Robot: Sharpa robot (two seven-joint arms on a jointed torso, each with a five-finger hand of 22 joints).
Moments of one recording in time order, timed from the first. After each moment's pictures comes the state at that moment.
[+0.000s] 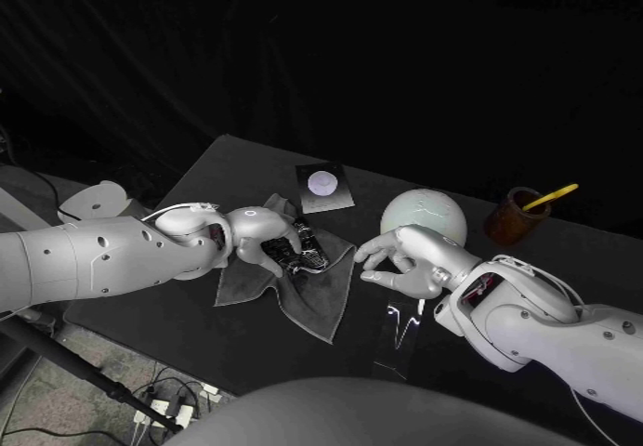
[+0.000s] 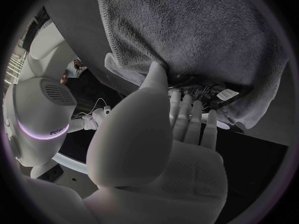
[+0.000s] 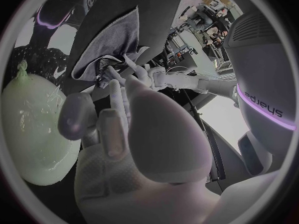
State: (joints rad) left arm 1.08 -1.03 -0.16 1.45 -1.57 -0.27 0.28; left_hand 1.69 -0.20 0.01 0.29 0.05 0.84 0.19 0.23 0.14 0.87 0.16 0.10 0.07 0.67 0.15 0.12 0.13 0.13 0.33 0.29 0.13 0.06; right arm 1.12 -0.75 -0.18 1.77 -1.32 -0.45 0.00; right_hand 1.61 -0.14 0.25 0.28 0.06 0.97 0.18 0.08 0.44 1.10 0.10 0.25 0.07 1.47 0.02 1.48 1.14 0.10 1.39 0.12 1.12 1.31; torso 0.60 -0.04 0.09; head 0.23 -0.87
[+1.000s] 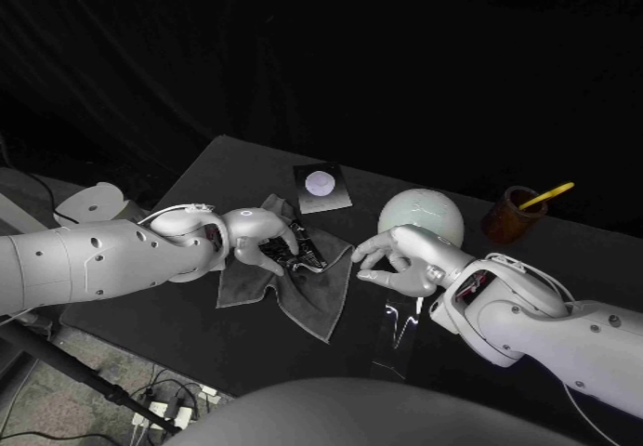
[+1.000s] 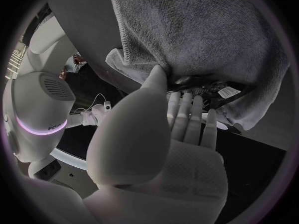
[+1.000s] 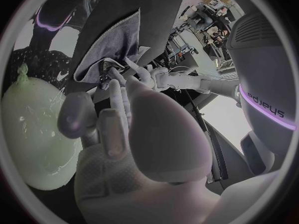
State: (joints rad) left arm 1.08 -1.04 -0.16 1.46 -1.50 -0.25 0.28; left_hand 1.65 -0.19 0.05 0.30 0.05 0.88 0.18 0.24 0.14 0.94 0.16 0.07 0.06 0.77 0.15 0.14 0.13 0.15 0.34 0.29 0.13 0.05; right arm 1.11 -0.73 -0.18 1.74 -1.30 -0.45 0.00; right_hand 1.59 -0.13 0.26 0.28 0.06 0.97 0.18 0.08 0.44 1.10 0.11 0.25 0.07 1.47 0.02 1.47 1.13 0.10 1.38 0.13 1.11 1.31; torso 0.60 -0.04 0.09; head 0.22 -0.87
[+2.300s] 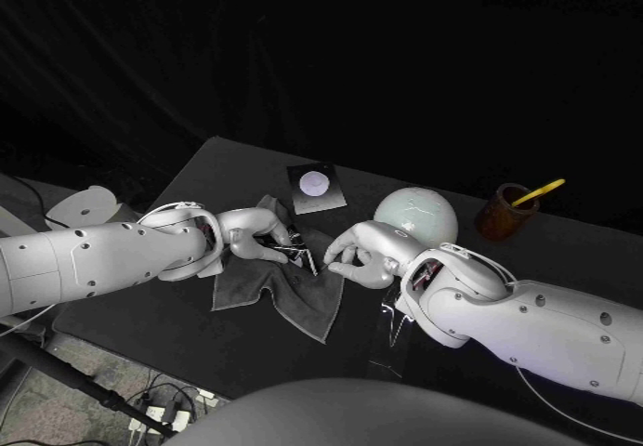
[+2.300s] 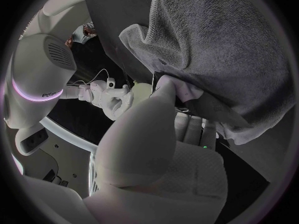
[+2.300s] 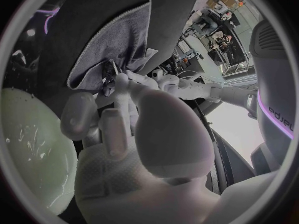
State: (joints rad) left arm 1.08 -1.04 -0.15 1.46 -1.24 -0.15 0.30; left_hand 1.75 -0.03 0.18 0.29 0.05 1.00 0.19 0.26 0.15 1.06 0.16 0.07 0.06 0.87 0.16 0.16 0.15 0.15 0.42 0.26 0.17 0.05; right arm 1.10 -0.56 -0.18 1.62 -1.36 -0.42 -0.12; right_hand 1.49 -0.11 0.43 0.19 0.05 1.04 0.13 0.13 0.47 1.17 0.04 0.57 0.36 1.46 -0.02 1.47 1.16 0.10 1.39 0.08 1.12 1.31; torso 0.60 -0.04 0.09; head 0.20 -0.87
